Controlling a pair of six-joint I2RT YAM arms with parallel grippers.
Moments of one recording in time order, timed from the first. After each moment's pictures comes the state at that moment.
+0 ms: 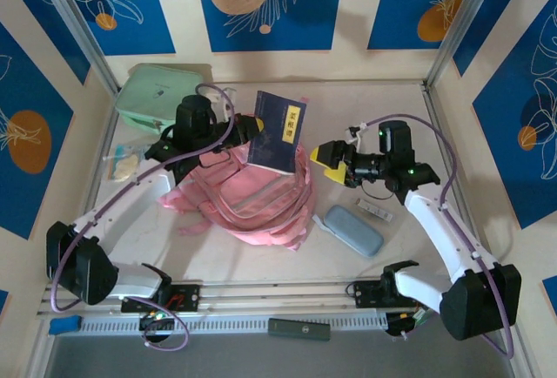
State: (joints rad) left arm -0.51 1.34 1.15 -0.15 0.37 -0.81; right arm 0.23 1.08 0.87 -0.42 -0.90 0.80
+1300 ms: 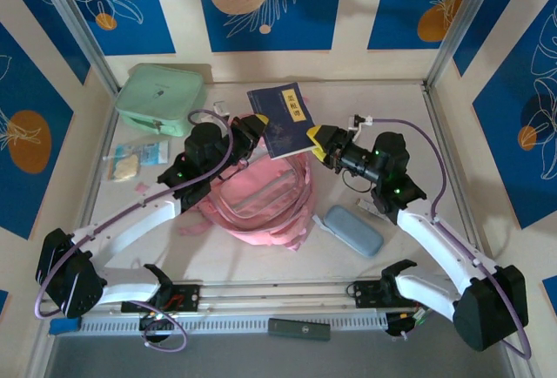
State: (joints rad) left arm -0.71 1.25 0.97 0.18 -0.04 -1.31; right arm 0.39 1.02 0.72 0.26 -0.54 1.39
